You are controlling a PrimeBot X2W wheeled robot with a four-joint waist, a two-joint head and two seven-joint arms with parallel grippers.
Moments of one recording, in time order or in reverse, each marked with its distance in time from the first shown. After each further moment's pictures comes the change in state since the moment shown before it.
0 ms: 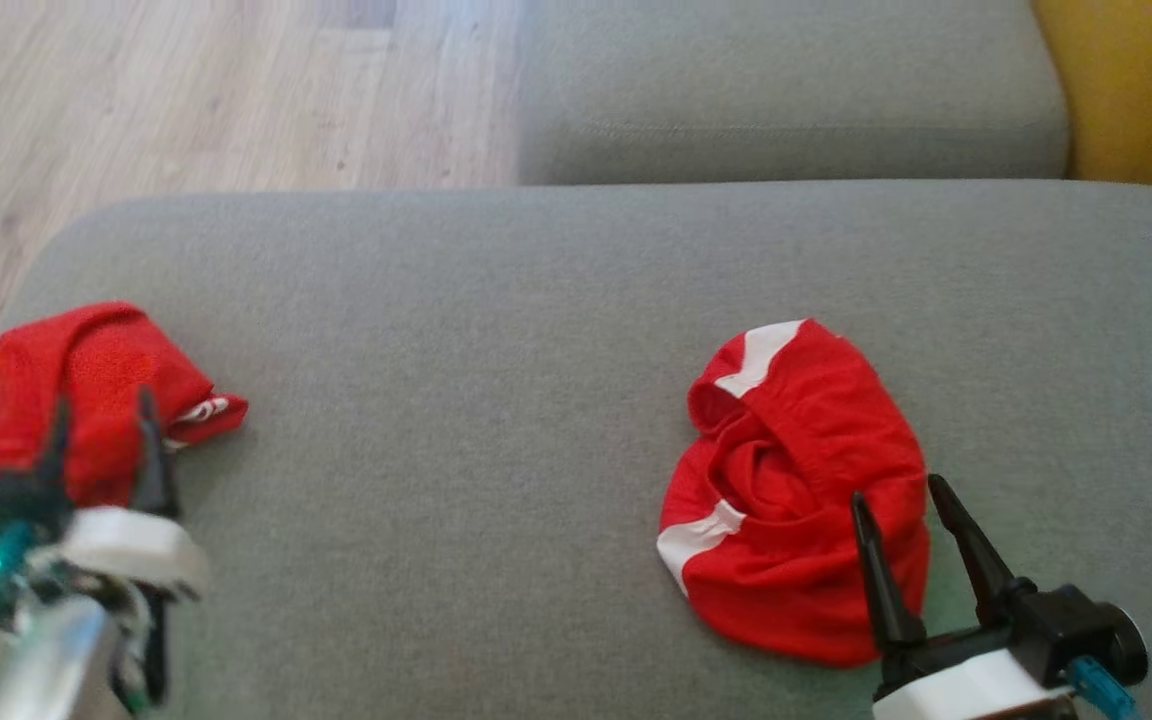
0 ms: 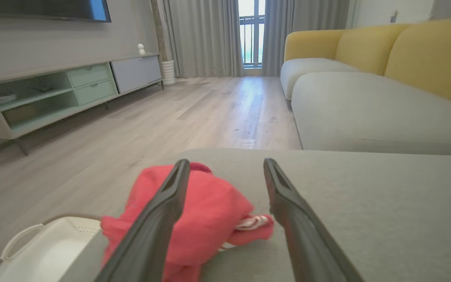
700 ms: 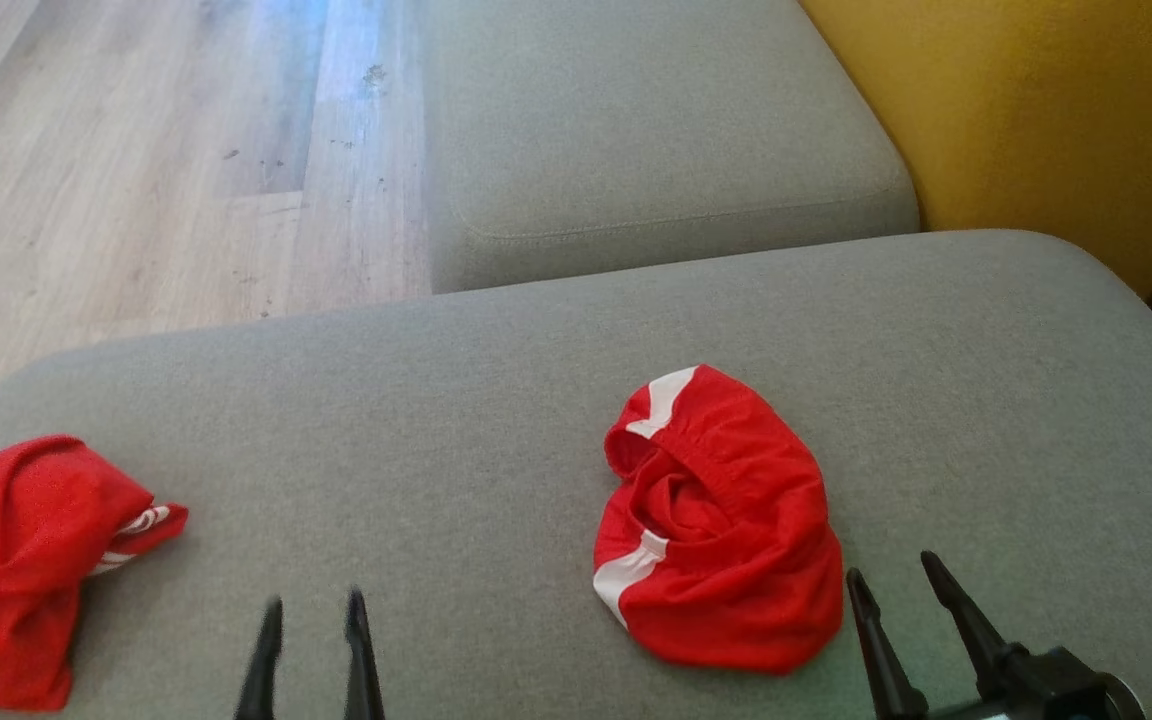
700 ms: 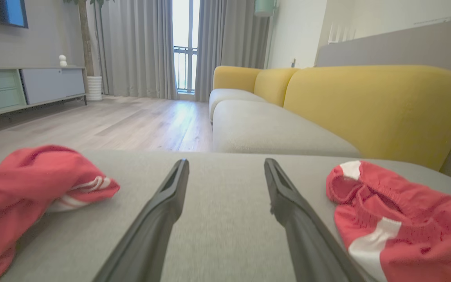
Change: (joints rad) left arm 0.564 -0.338 0.149 -0.492 0.349 0.011 0.000; right arm 0.089 -0.042 0.040 0.029 0.029 0.000 0.000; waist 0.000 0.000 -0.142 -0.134
